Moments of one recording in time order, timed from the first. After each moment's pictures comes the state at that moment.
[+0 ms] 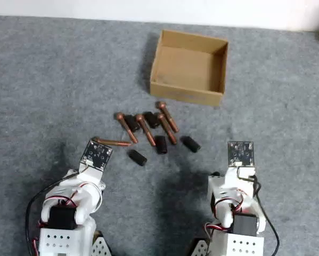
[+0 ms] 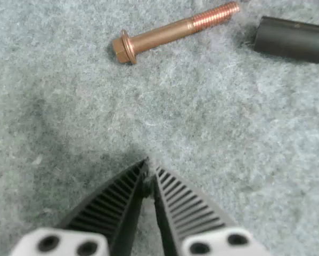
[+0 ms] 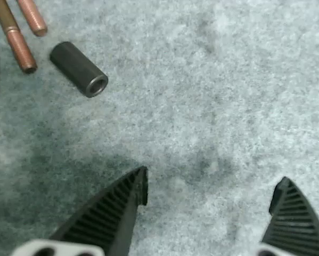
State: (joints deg) left arm -3.3 -104.1 96.0 75.5 -15.2; right arm 1.1 -105.1 95.8 66.9 8.1
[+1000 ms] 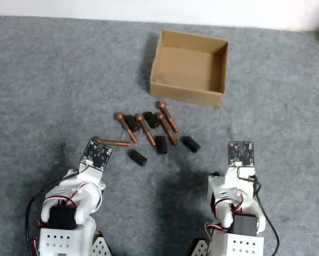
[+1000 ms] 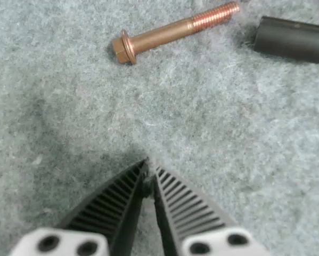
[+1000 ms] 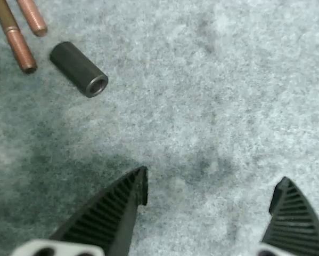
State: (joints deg) left arm -3.3 -104.1 96.0 75.5 -15.2; right arm 1.1 -105.1 95.8 66.9 8.1
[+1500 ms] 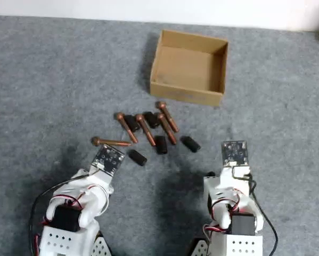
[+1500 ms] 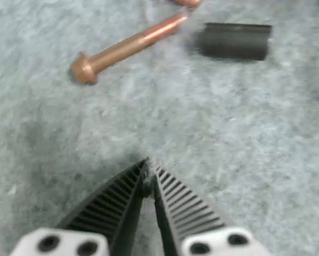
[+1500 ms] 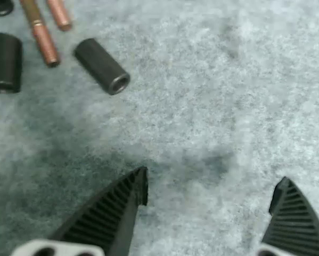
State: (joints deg) left arm 5.5 -104.1 96.0 75.5 -15.2; right arm -3.6 -105.1 95.8 66.9 8.1
